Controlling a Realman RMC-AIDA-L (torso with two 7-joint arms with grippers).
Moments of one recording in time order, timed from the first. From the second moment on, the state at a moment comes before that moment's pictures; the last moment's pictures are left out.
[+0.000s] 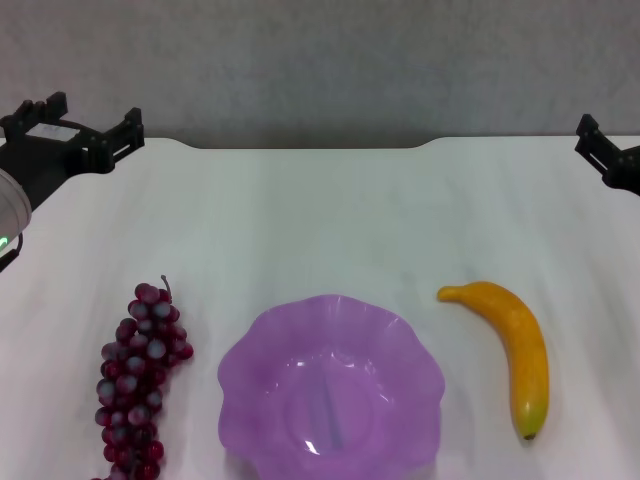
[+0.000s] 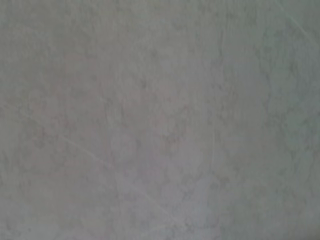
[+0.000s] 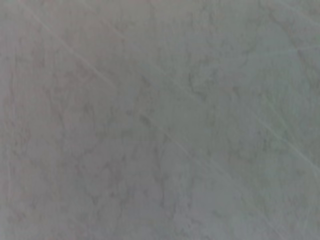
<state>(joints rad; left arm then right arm) -0.08 -1.98 -1.40 -1.48 2.47 -0.13 0.38 0.16 2.01 -1.76 -1.00 0.23 -0.41 0.21</state>
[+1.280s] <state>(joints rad) -0.17 -2.03 -1.45 -1.71 2.78 -0.90 0.26 0.16 2.01 -1.76 -1.01 0.23 -0.41 0.21</state>
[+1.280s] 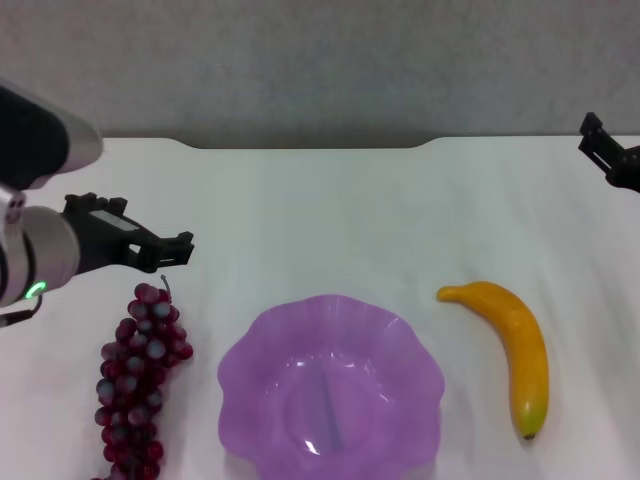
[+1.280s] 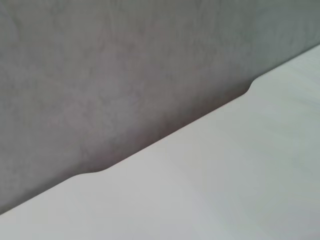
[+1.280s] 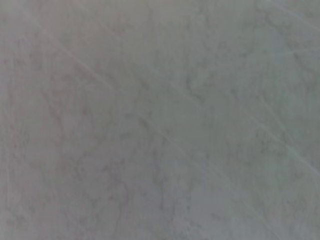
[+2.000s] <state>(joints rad) -0.37 -2.03 -1.47 -1.41 2.87 -1.00 0.11 0.15 2.01 -1.76 -1.01 0.23 -0.41 0.21</state>
